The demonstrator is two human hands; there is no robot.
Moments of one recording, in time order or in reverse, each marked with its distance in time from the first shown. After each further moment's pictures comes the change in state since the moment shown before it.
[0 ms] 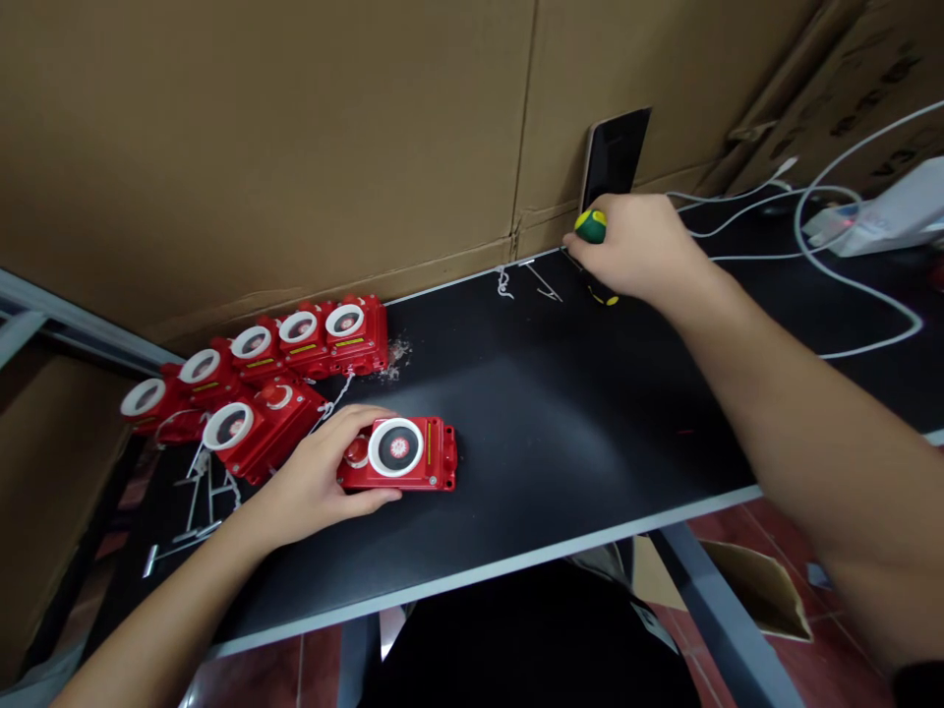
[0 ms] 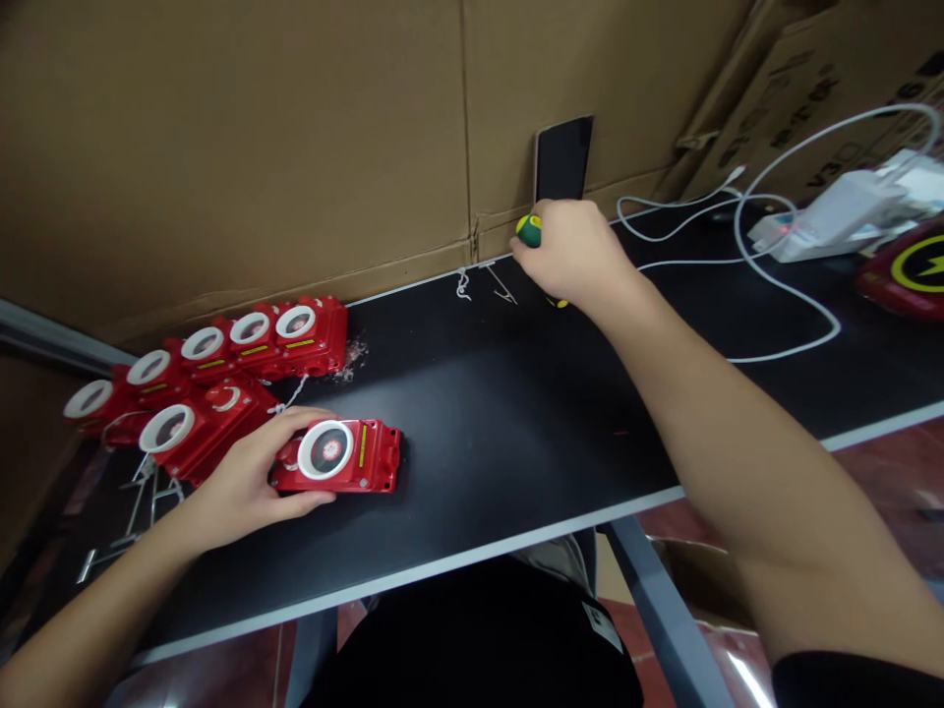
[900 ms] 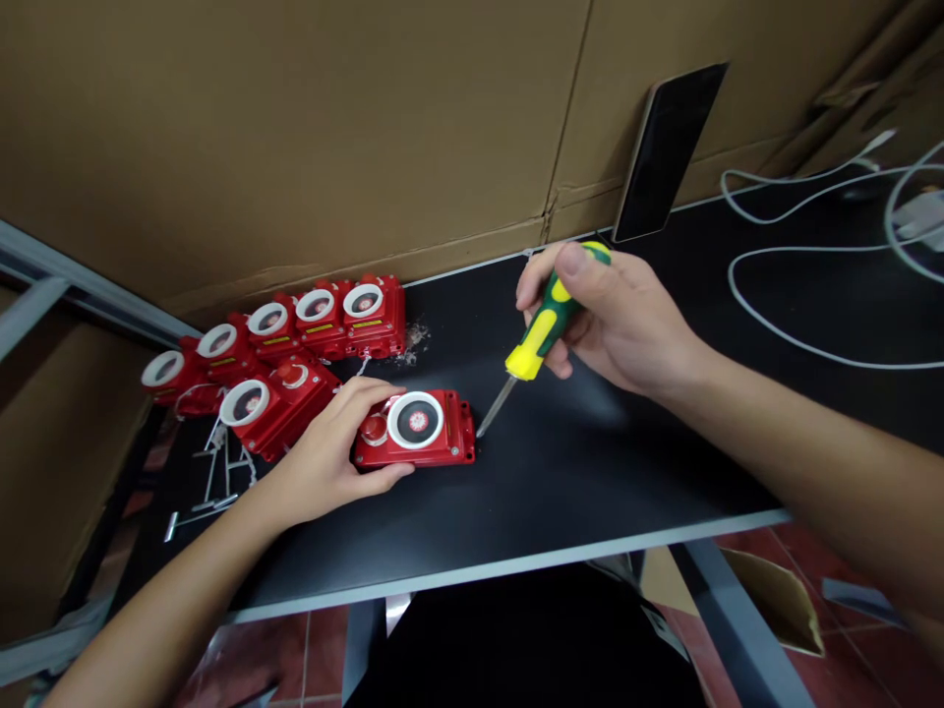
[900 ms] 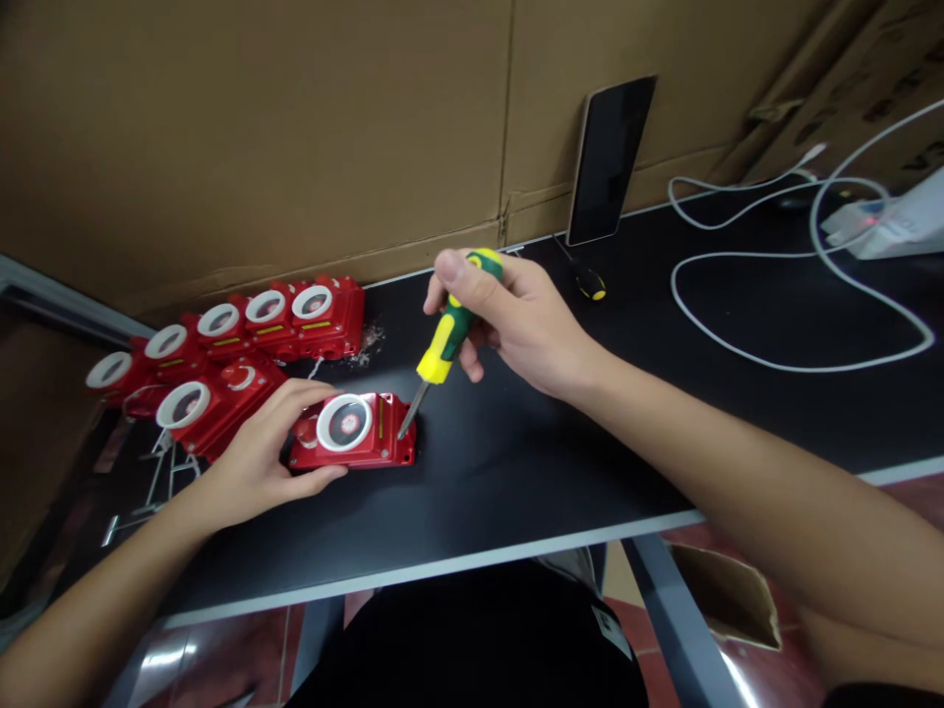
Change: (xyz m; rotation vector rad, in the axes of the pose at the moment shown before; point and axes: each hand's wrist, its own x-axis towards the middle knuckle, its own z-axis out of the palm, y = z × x) left_hand 0.001 0.004 0.000 0.064 0.025 -0.050; right_hand -0.093 -0.110 -0.012 1.445 -0.479 -0.089
